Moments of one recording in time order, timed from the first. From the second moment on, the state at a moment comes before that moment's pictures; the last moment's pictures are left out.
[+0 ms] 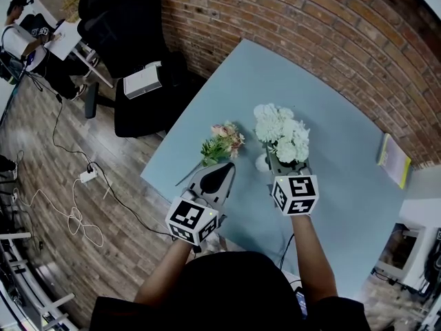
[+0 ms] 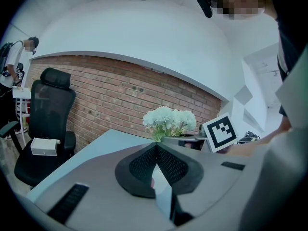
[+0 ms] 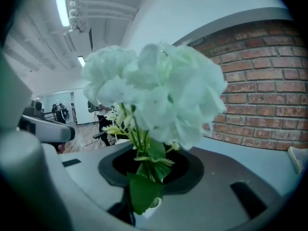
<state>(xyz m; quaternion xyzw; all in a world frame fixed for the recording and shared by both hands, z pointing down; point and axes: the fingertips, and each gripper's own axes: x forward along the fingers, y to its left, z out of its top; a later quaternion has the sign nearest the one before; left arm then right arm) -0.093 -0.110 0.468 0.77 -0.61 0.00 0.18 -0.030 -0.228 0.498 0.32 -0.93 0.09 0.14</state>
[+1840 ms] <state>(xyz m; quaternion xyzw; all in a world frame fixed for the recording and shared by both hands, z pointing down) -0.064 -0.080 0.427 0.80 -0.59 -0.01 0.14 -0.004 -0.203 0.407 0.35 -0.93 0.05 0.05</state>
